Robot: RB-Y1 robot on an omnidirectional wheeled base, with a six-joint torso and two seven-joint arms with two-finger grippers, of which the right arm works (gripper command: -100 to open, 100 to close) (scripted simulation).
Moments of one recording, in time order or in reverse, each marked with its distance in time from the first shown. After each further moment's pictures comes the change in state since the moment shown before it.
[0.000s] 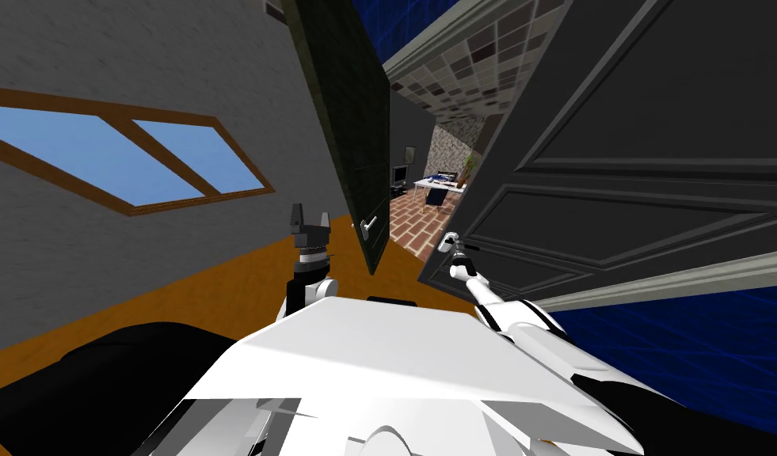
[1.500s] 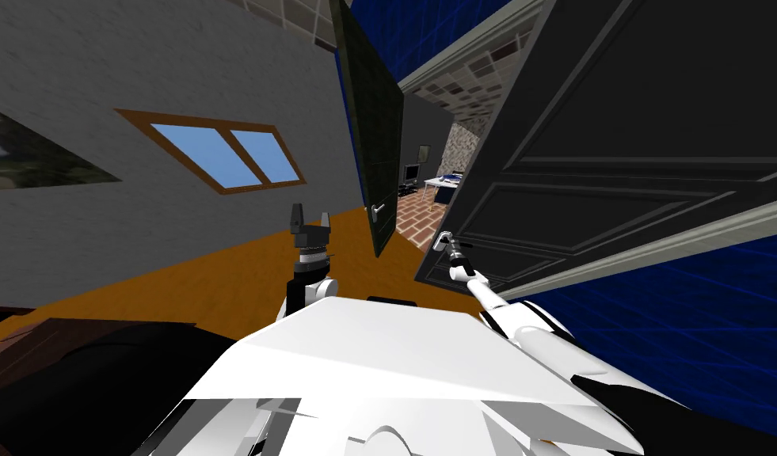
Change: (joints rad) arm 0.025 -0.041 0.130 -0.074 0.041 -0.008 -0.112
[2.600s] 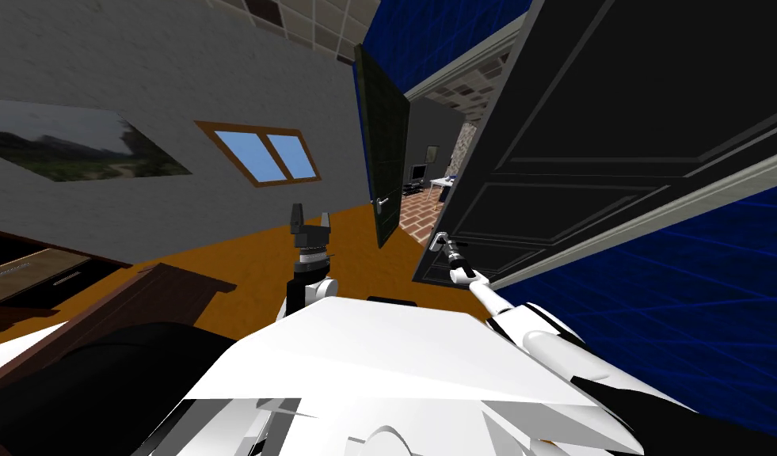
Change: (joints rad) arm 0.027 -0.047 0.118 -0.064 0.010 -0.023 -0.080
